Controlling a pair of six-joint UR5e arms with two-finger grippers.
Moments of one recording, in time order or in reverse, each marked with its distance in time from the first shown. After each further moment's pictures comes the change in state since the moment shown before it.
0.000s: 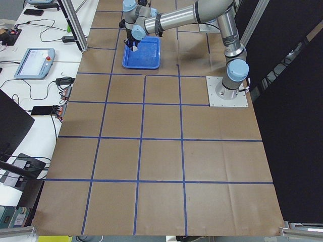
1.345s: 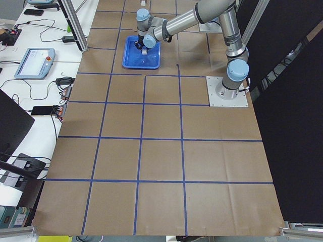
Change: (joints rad) left arm -0.063 -0.002 -0.224 0.249 -0.057 0.406; right arm 0.027 -0.217 0.018 0.123 0.070 0.105
